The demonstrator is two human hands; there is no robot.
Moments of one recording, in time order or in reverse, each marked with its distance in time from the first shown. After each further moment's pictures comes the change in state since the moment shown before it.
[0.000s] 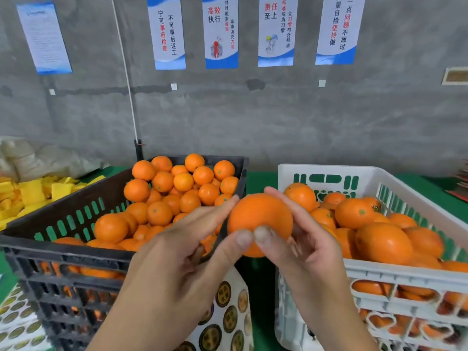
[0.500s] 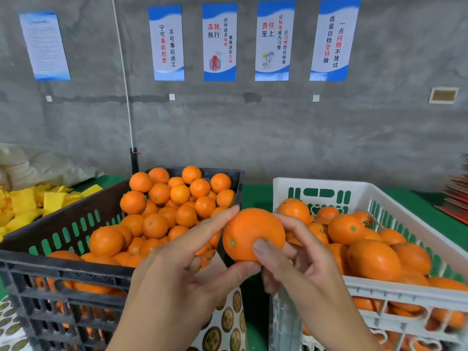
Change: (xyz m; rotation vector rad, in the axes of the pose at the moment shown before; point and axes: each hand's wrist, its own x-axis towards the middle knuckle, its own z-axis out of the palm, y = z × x) left_hand 0.004 -0.001 0.008 0.011 0.111 -0.041; right_hand 0.003 -0.009 -0.013 -0.205 -0.085 0.069
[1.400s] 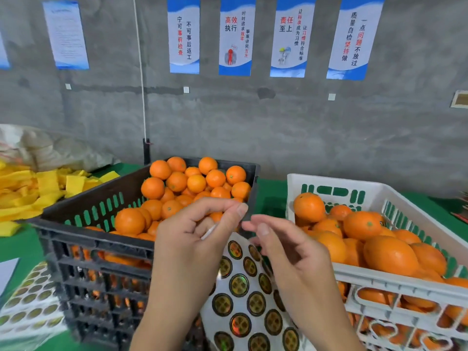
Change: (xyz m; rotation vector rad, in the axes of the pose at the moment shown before) left_hand 0.004 -0.005 0.001 -0.288 0.333 -0.016; right_hand -0.002 0.011 0.035 -0.238 0.095 -0.096
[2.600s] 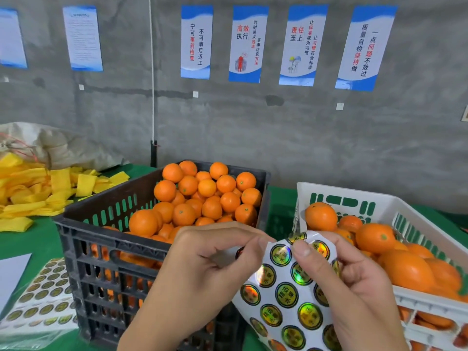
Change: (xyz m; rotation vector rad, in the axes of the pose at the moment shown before) left_hand 0.000 0.001 -0.027 0.011 -0.340 0.168; right_hand -0.022 -0.045 -0.009 0.400 0.073 0.182
